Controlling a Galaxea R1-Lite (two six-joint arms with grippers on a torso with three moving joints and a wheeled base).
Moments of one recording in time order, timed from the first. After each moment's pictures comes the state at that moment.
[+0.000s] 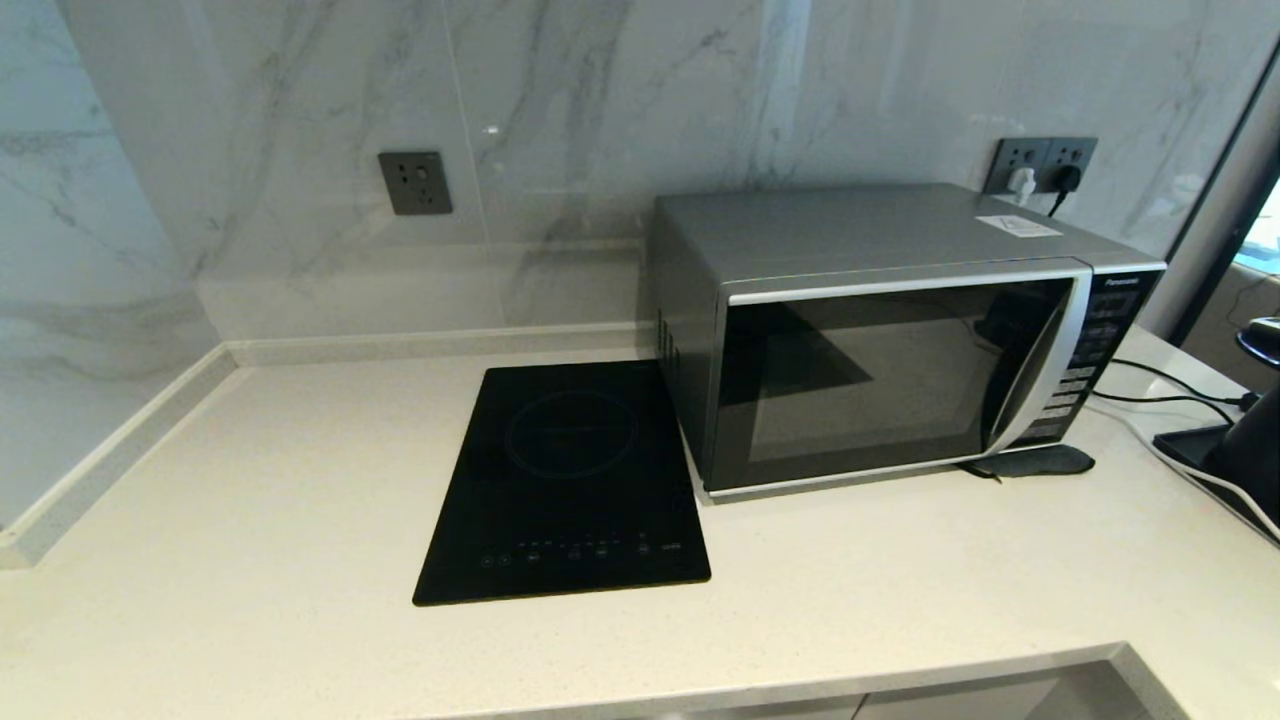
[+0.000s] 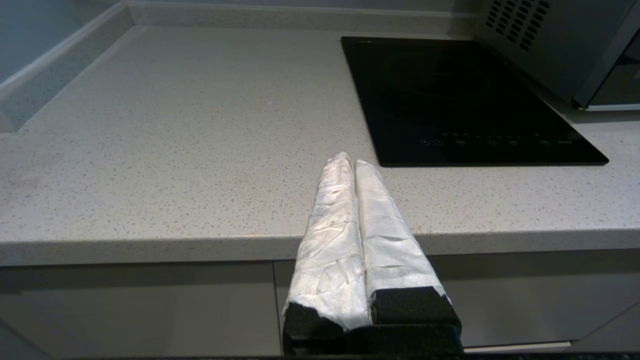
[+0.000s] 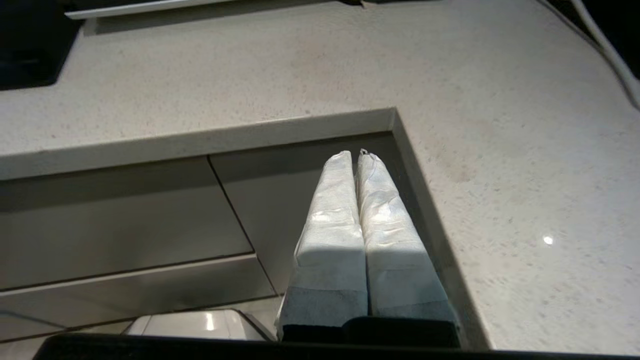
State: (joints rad) left arm 0.00 0.00 0.00 -0.01 0.02 -0.07; right arm 0.00 0.05 -0.19 0.34 -0.10 0.08
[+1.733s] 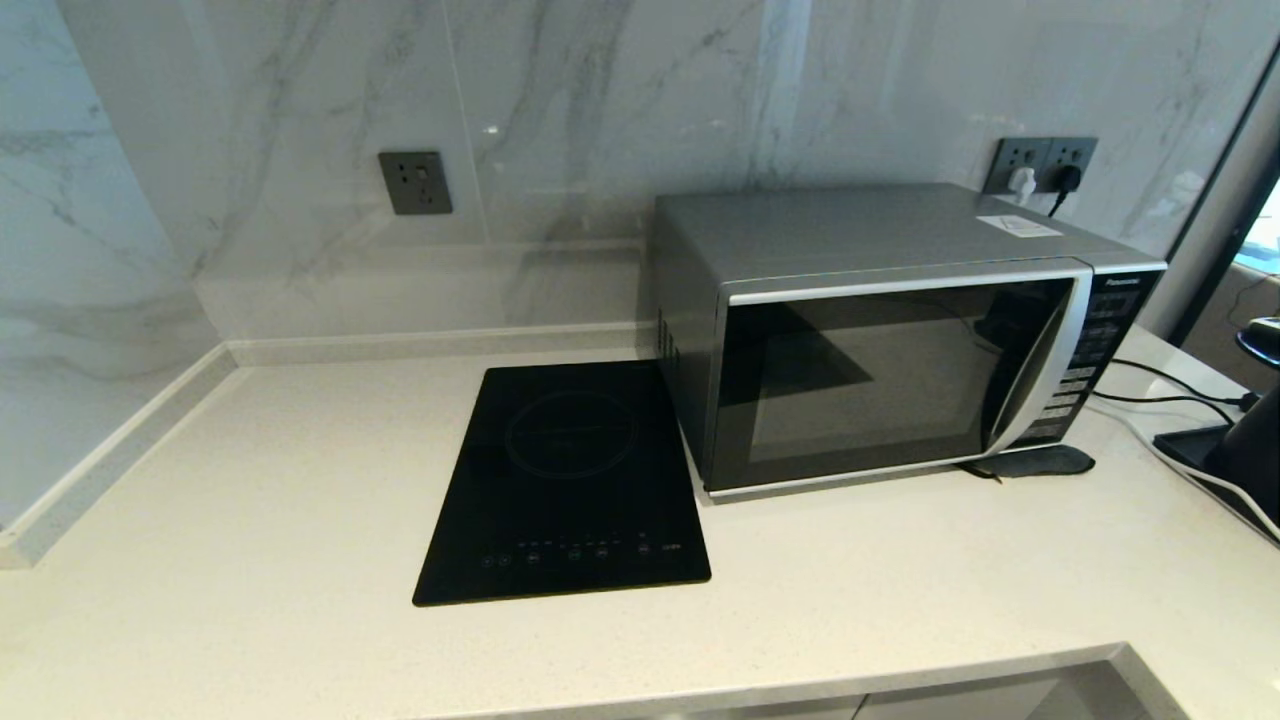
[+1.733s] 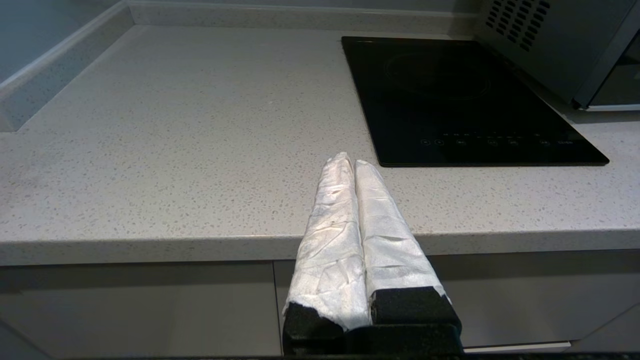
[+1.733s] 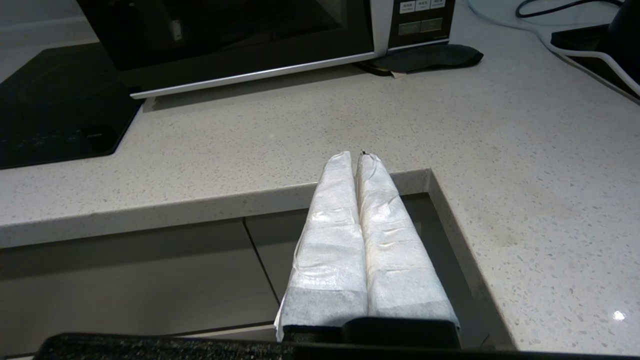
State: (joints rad) left arm 0.00 0.00 0.00 -0.01 0.02 -0.07; right arm 0.00 0.00 0.00 0.00 -0.04 0.14
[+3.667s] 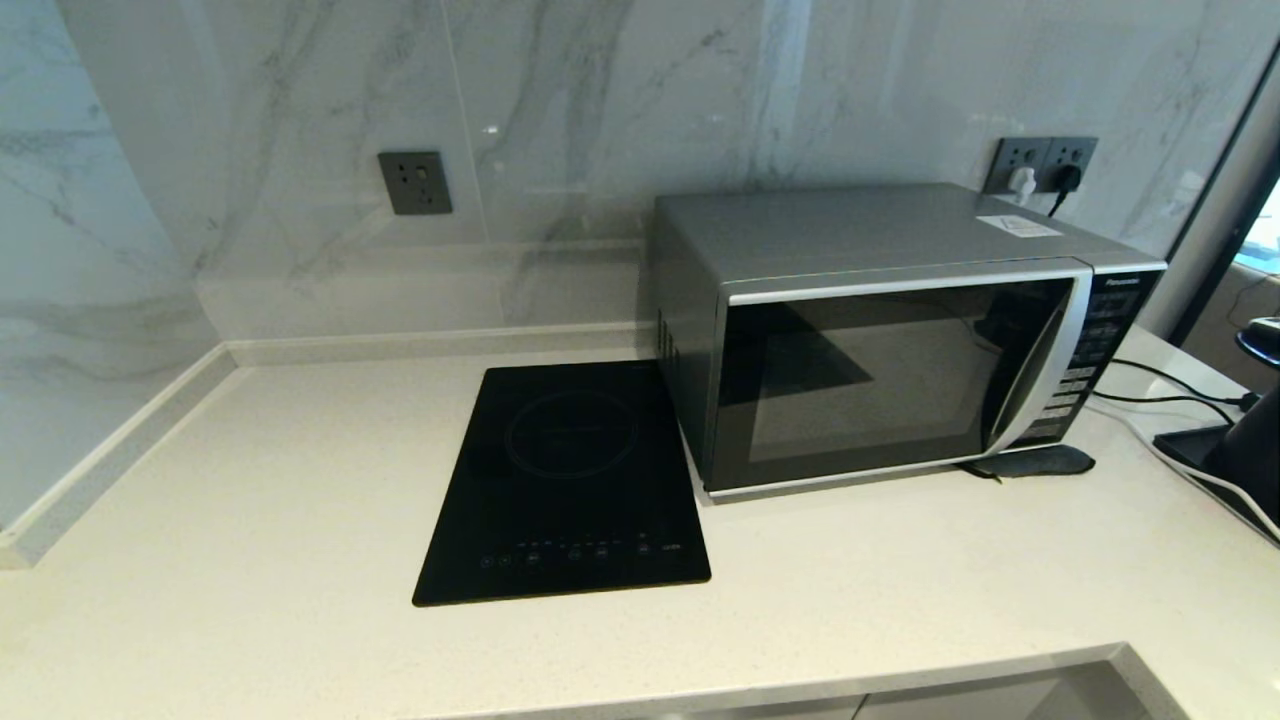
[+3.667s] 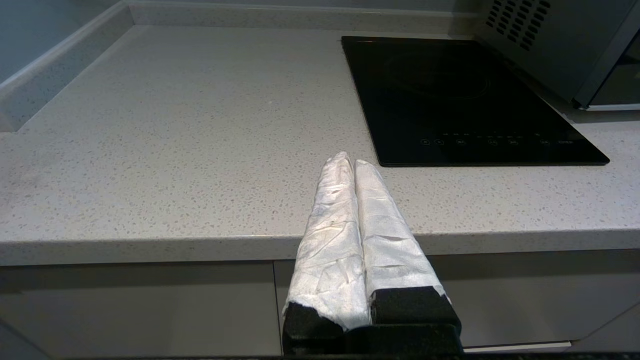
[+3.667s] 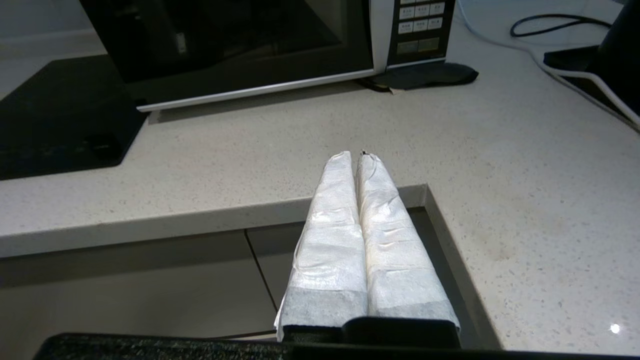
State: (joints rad) left arm 0.00 0.00 0.00 -0.01 0.02 -0.07; right arm 0.00 0.00 -0.06 0.03 -0.04 0.13
